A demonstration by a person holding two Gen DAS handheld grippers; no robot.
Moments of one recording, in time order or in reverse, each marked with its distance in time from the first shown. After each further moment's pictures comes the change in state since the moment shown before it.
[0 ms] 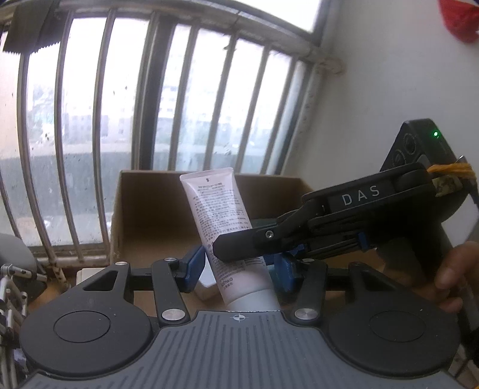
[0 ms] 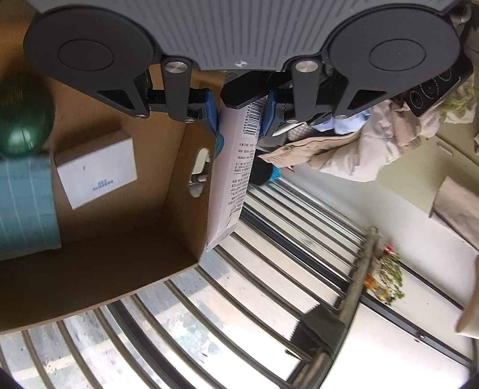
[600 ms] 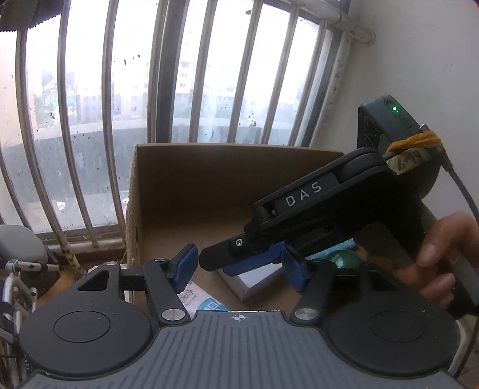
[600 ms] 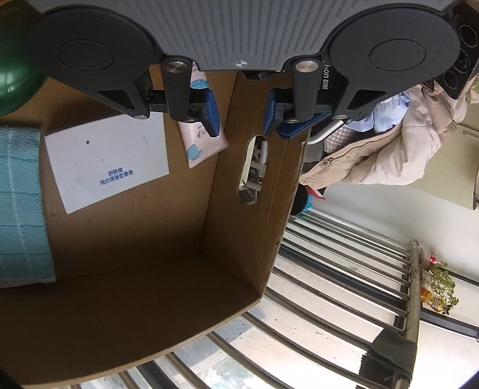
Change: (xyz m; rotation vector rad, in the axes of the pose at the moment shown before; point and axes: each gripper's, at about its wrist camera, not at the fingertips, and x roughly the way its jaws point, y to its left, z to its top) left arm 0.031 0.027 -0.006 0.010 0.103 0.063; right arm 0.080 -0.053 0.037 0.118 0.191 -0.075
